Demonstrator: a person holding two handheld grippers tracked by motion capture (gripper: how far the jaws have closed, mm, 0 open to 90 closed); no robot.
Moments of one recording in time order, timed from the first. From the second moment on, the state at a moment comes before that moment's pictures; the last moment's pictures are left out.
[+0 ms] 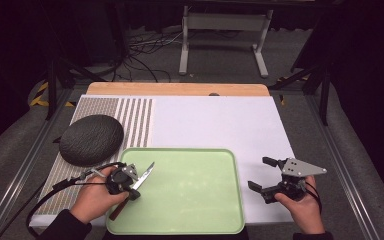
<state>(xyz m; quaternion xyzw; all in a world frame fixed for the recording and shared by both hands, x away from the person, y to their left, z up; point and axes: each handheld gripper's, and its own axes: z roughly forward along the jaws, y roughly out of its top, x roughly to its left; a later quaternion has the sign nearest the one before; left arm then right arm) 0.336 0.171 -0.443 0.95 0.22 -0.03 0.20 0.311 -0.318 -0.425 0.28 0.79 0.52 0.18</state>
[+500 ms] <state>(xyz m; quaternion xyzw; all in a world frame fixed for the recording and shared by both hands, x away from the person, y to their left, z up) 0.341 0.180 -0.439 0.95 0.25 0.00 0.18 0.312 -0.317 -0.426 0.28 0.79 0.51 0.18</state>
